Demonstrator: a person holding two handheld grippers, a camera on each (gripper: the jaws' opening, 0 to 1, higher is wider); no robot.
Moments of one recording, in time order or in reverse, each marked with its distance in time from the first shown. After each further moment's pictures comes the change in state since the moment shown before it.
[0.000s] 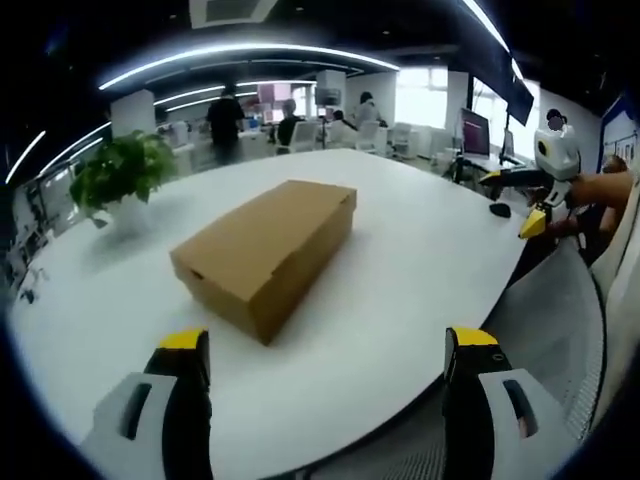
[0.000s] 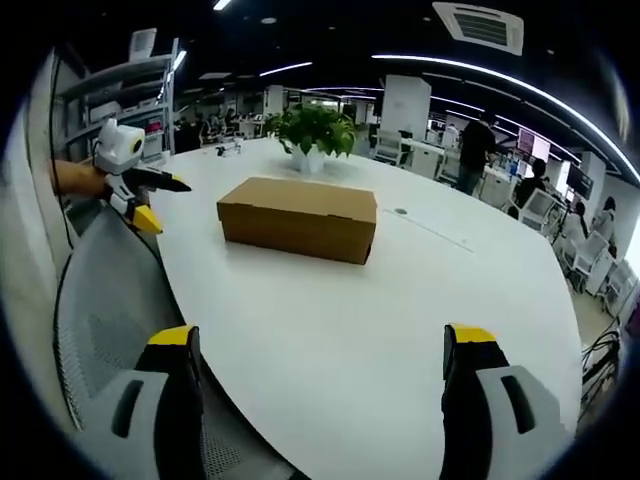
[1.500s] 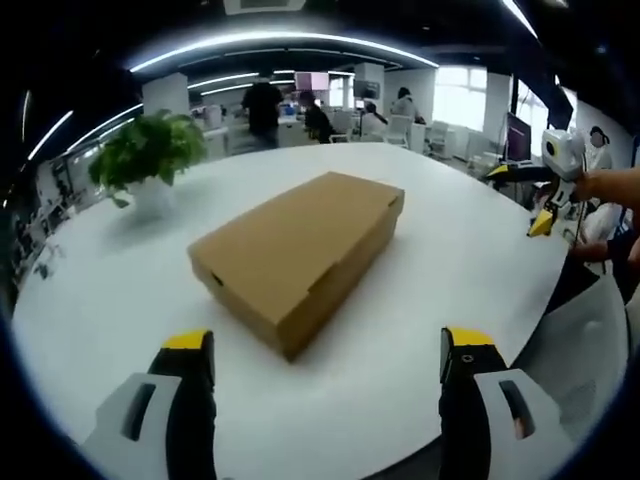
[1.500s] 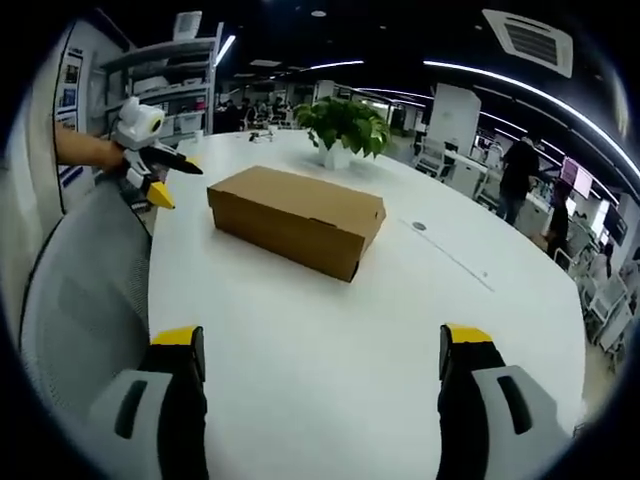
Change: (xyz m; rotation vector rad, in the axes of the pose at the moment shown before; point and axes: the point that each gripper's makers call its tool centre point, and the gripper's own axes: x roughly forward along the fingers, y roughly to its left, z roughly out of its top) left arm 0.037 0.024 0.015 -0.086 0.044 0.129; right arm 0.063 -0.065 0.013 -0.166 0.013 0.174
